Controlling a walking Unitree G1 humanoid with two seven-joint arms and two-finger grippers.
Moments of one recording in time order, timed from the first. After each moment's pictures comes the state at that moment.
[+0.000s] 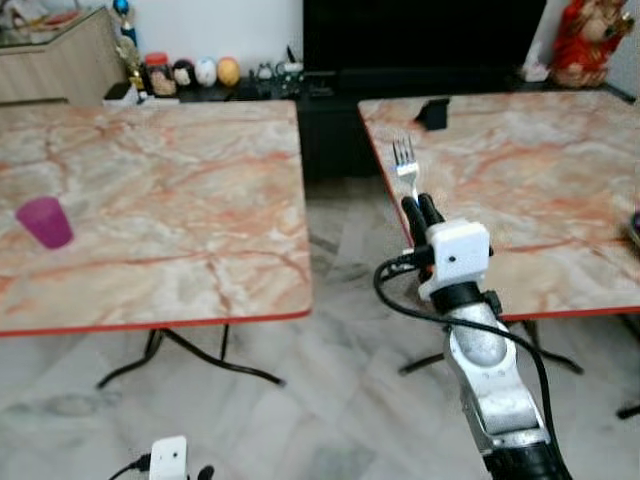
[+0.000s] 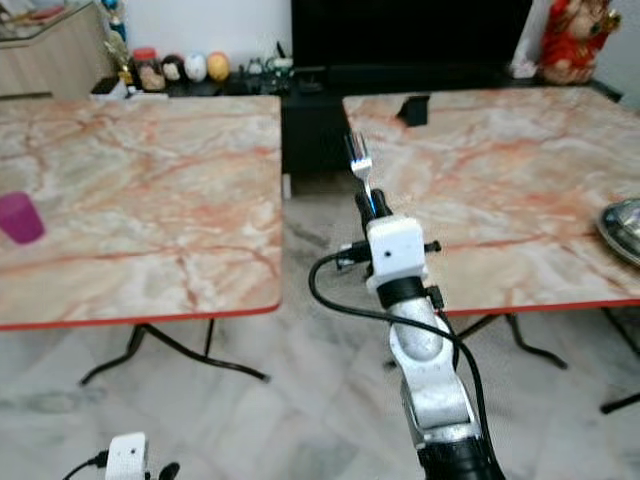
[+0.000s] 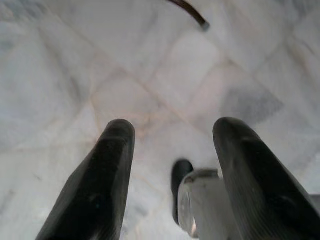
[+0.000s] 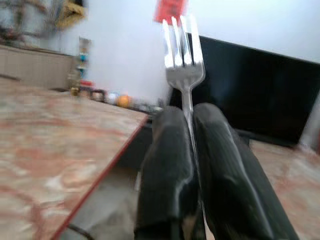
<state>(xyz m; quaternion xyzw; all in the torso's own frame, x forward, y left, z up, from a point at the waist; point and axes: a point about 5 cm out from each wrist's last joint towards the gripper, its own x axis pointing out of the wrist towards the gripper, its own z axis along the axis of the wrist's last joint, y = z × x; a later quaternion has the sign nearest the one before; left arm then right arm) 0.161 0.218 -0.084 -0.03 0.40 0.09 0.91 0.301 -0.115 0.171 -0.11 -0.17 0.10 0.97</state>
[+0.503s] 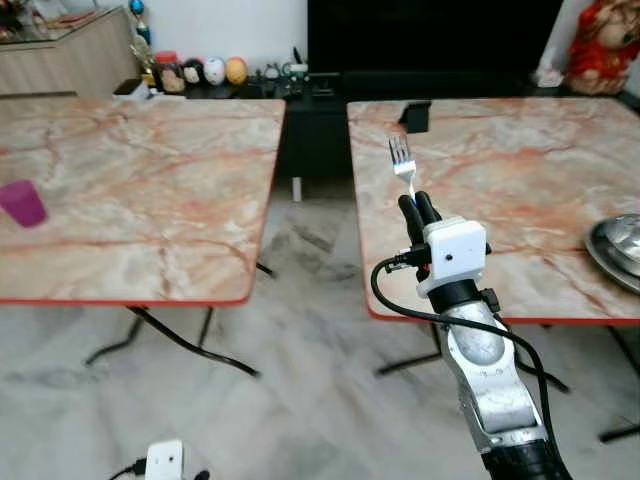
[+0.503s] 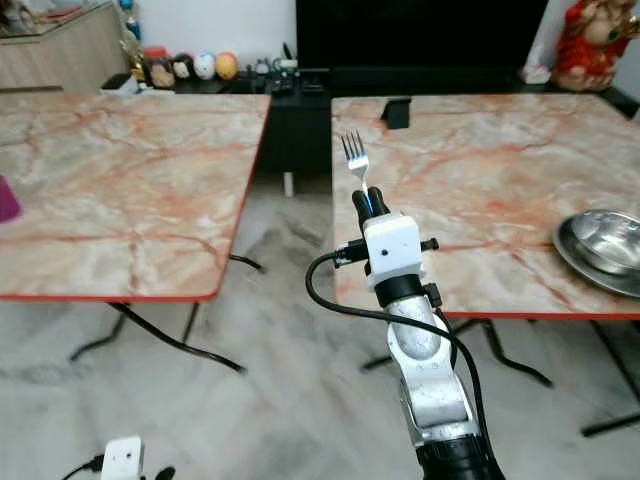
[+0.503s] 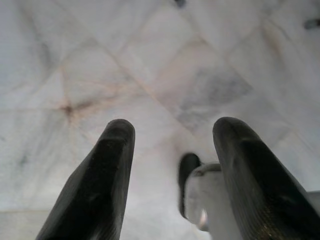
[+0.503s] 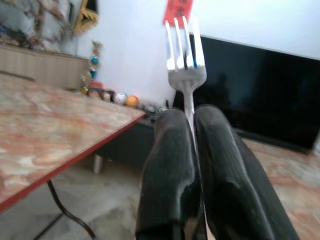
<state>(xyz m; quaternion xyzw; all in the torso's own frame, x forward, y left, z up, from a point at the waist) 0.158 0.218 -0.086 -0.03 0.41 0.09 0.91 0.302 -0.114 0.171 -0.11 -0.17 0.10 0.97</state>
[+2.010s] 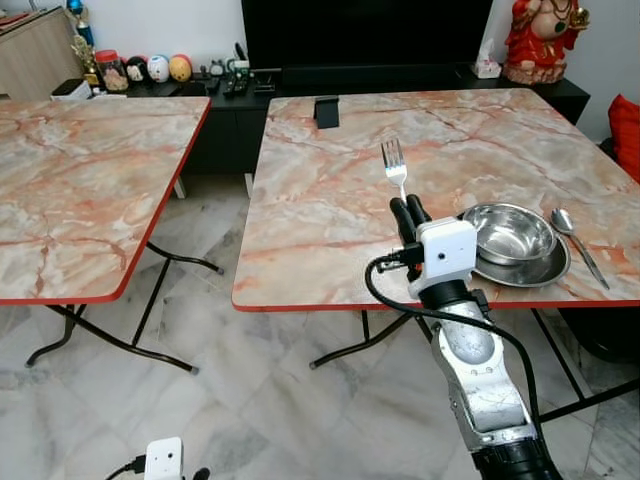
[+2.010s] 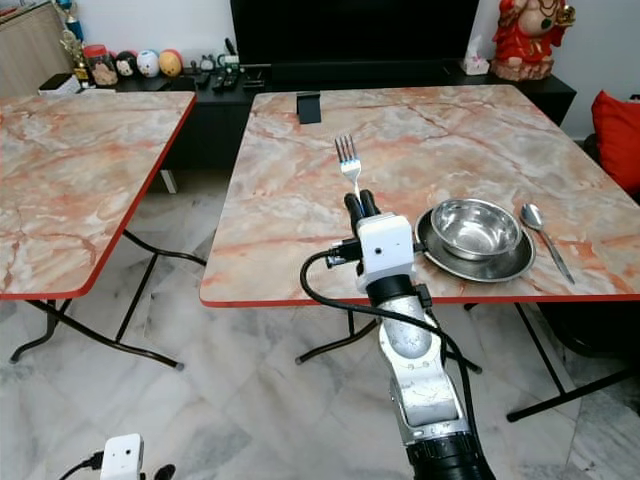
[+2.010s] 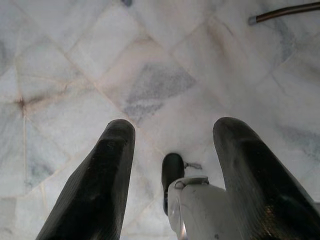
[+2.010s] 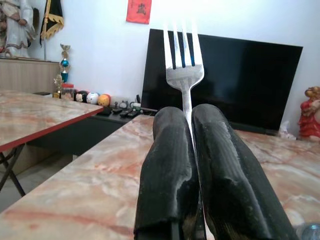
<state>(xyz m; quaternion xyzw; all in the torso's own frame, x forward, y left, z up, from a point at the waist) 0.163 0.216 -0.084 -0.04 0.41 0.09 0.91 0.306 -0.119 0.170 -0.09 -0.16 0.09 0.98</state>
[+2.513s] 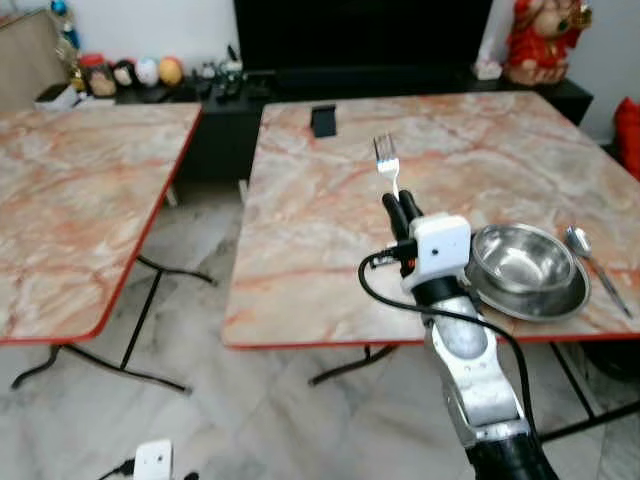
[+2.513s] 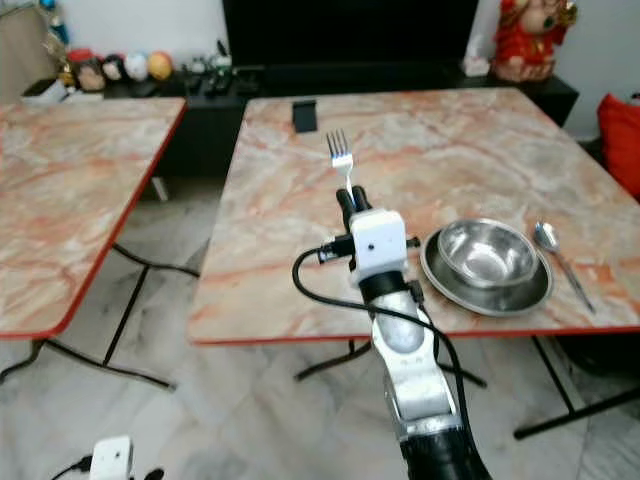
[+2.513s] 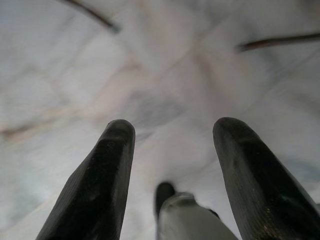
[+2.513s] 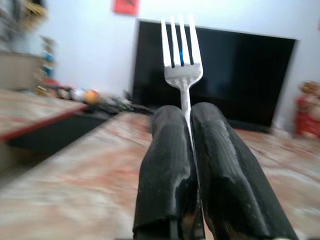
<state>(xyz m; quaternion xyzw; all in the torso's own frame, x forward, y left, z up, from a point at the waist) 0.173 0.208 -0.082 -0.05 0.40 0.08 0.91 0.308 -0.129 0.168 -0.10 -0.15 0.07 0.98</state>
